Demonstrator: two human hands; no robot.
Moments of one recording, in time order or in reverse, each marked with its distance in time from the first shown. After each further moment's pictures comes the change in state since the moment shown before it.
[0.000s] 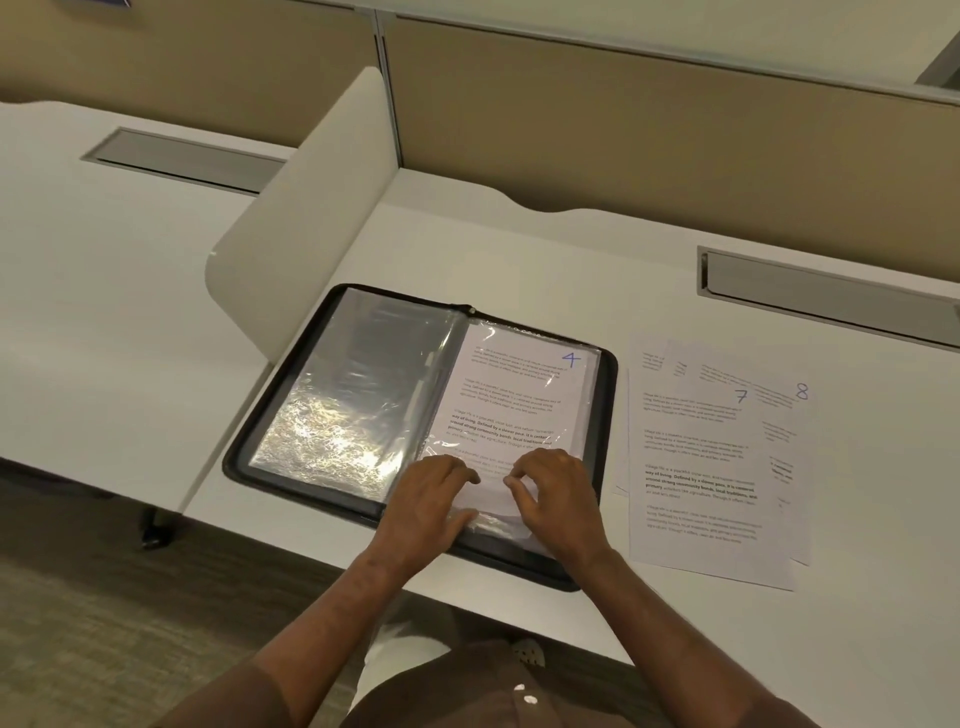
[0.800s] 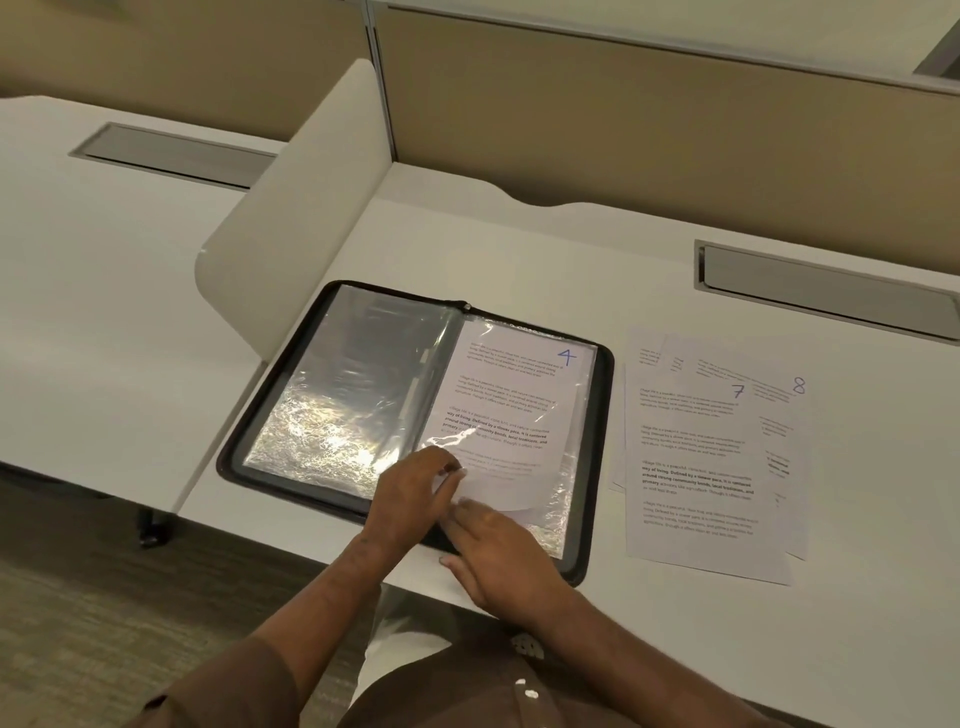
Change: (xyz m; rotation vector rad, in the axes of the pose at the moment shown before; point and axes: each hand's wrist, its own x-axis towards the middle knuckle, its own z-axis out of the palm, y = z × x) left_hand 0.016 -0.009 -0.001 -0.152 0.133 -0.159; right_hand -0.042 -0.050 0.019 -0.149 -0.383 -0.391
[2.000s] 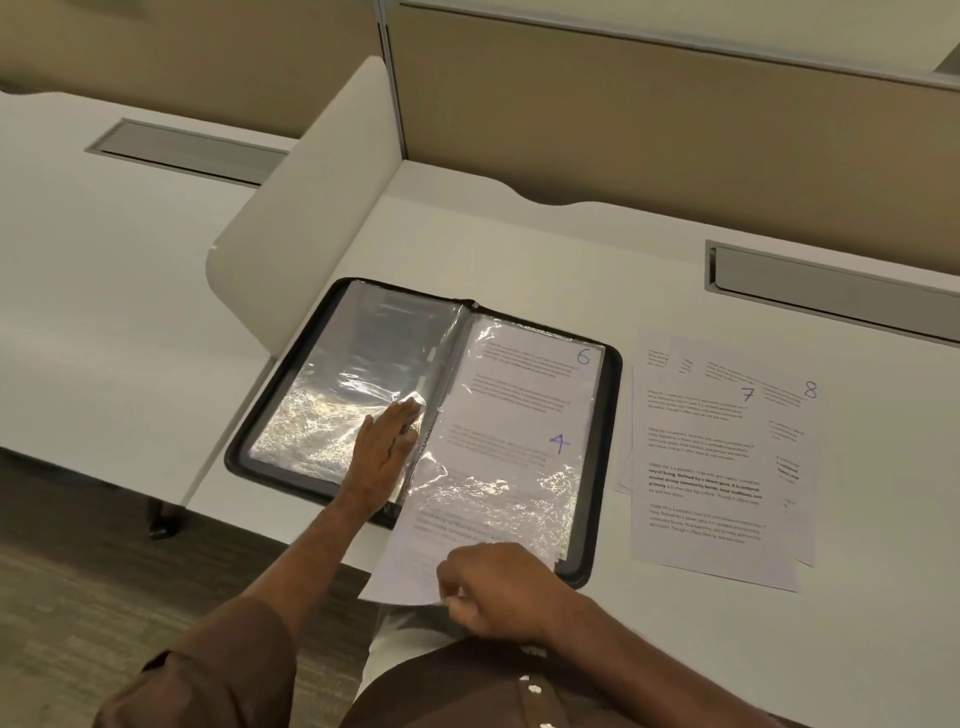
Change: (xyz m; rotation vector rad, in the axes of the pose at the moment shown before) left_hand 0.020 -0.084 0.001 -0.245 -0.061 -0.207; right_hand -0.004 -0.021 -0.038 0.189 -0.327 -0.090
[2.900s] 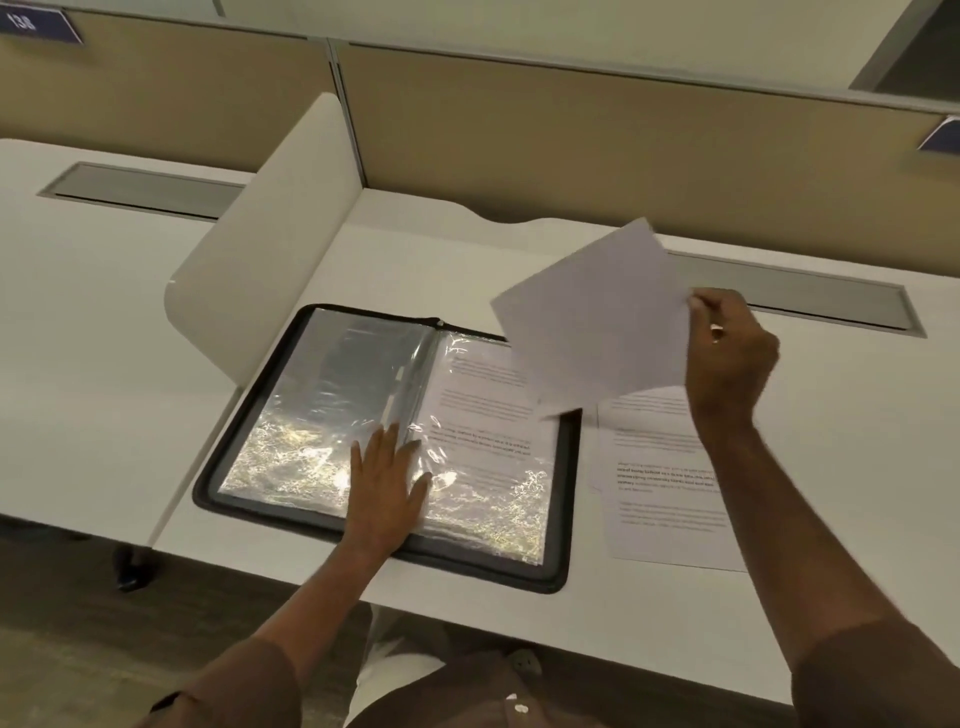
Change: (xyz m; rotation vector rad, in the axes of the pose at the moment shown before) left_hand -0.020 0.036 0.035 0.559 0.082 0.197; right_hand -0.086 0.145 -0.200 -0.047 1.601 0.502
